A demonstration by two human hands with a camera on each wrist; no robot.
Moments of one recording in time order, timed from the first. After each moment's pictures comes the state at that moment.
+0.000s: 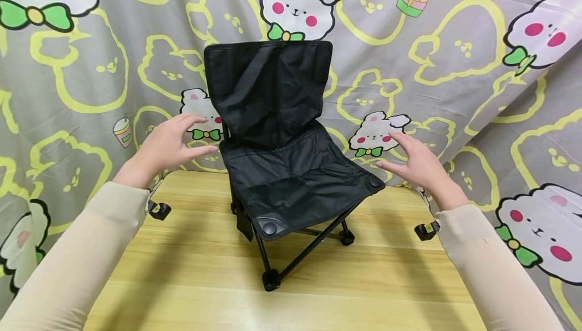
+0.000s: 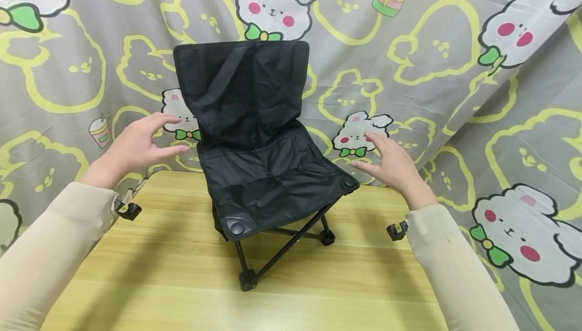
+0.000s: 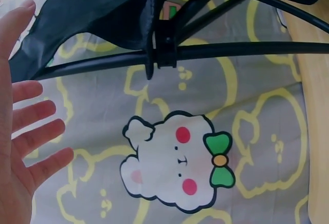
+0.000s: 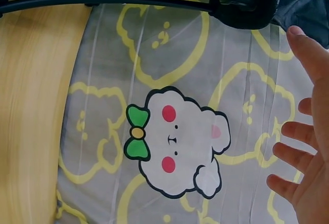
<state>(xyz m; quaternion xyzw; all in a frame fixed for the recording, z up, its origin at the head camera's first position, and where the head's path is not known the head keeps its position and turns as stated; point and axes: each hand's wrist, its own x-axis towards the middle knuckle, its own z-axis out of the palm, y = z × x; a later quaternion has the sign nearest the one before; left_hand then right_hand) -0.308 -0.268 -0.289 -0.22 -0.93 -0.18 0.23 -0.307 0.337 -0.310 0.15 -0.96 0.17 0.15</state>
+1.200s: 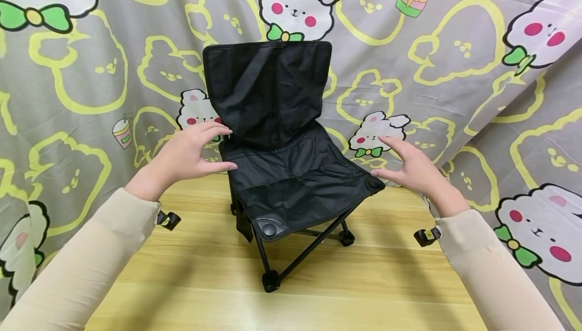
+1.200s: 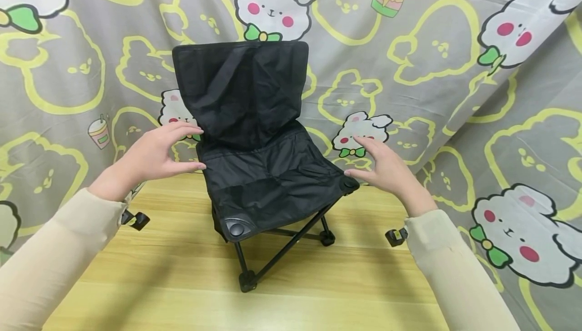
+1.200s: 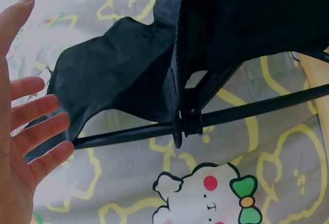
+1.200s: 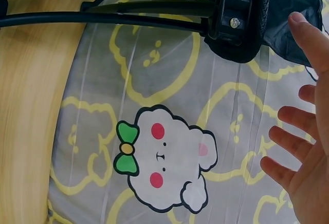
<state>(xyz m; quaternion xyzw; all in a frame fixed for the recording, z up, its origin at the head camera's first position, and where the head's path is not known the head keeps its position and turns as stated) -0.287 -0.225 -0.283 -0.38 -0.86 -0.16 0.29 -0.291 0.323 -0.306 0.23 -0.94 0.19 0.15</state>
